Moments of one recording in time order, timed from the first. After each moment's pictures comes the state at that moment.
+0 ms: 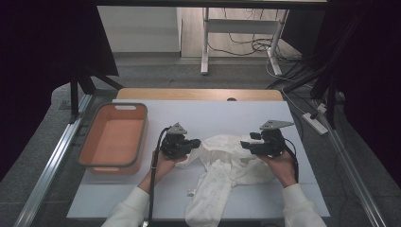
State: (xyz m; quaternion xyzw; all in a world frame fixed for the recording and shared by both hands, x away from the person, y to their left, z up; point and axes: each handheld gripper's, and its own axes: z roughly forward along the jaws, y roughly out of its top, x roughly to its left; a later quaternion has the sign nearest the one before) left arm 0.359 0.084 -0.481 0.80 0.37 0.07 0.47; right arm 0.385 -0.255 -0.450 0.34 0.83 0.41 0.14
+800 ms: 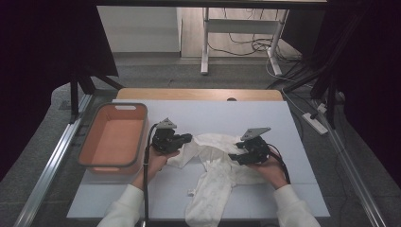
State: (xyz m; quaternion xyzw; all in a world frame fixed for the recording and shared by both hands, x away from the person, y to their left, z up) left arm 0.366 0.111 -0.476 0.78 0.39 0.07 0.48; right arm 0.381 -0.218 -0.478 0.26 0.89 0.35 0.11
